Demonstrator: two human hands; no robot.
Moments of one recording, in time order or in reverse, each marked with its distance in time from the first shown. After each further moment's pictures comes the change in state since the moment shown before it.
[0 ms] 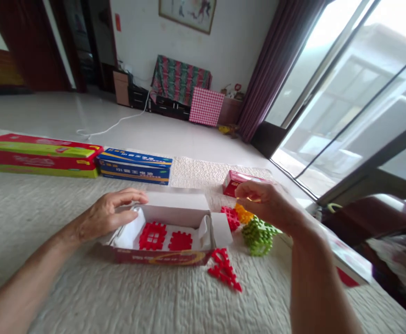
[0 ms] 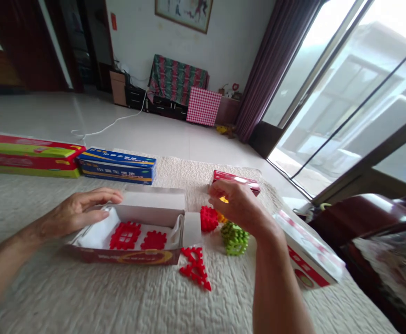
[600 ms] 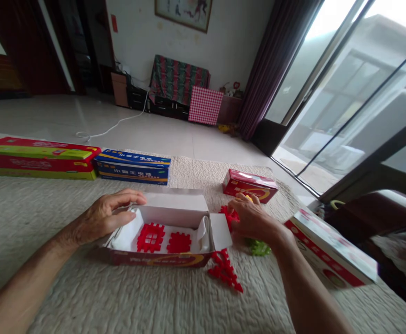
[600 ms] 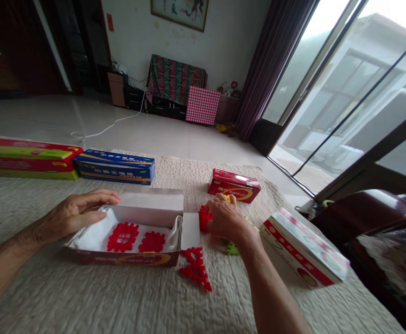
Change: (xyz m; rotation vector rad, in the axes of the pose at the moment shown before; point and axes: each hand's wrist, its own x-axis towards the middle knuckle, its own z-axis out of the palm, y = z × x) left_hand -0.001 -0.008 -0.001 -0.005 0.000 0.002; right_hand -0.005 0.018 0.058 -0.369 -0.257 0.051
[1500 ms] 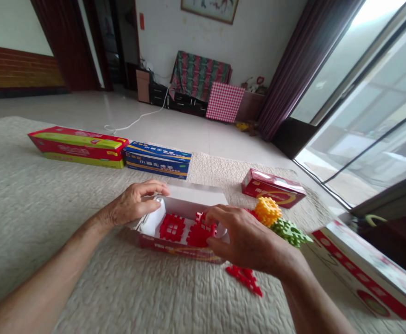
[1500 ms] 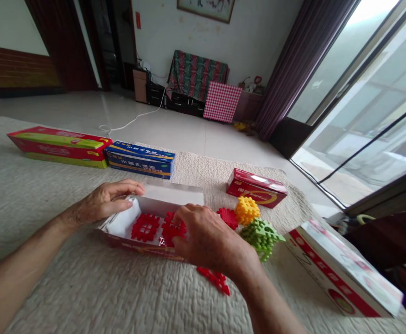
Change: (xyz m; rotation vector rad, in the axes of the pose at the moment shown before) left_hand 0.000 0.011 0.005 -0.034 0.034 0.019; right_hand -0.007 -0.102 -0.045 0.353 -0.055 -0.295
